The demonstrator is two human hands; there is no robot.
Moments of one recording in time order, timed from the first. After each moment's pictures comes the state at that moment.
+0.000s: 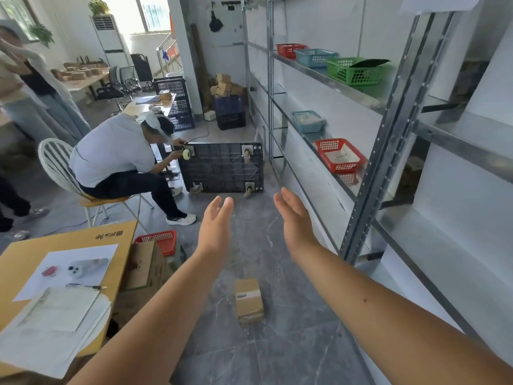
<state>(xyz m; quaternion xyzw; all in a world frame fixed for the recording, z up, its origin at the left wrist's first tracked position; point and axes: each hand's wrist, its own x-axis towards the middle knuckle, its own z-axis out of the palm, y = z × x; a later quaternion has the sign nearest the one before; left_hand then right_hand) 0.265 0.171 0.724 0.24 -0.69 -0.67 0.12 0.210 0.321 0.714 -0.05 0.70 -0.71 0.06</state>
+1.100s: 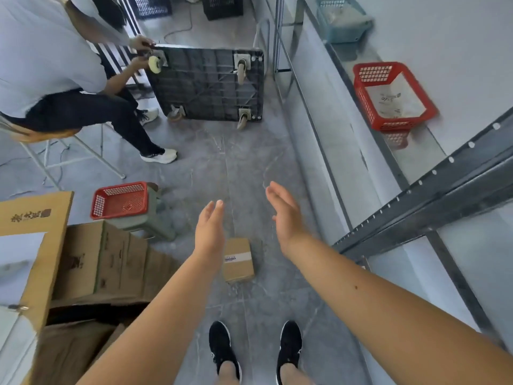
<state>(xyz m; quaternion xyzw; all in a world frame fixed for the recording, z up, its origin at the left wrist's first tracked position) 0.001 0.113 0.530 0.44 -0.60 -0.67 0.00 -0.056 0.251 0.555 0.10 0.68 -0.69 0.22</state>
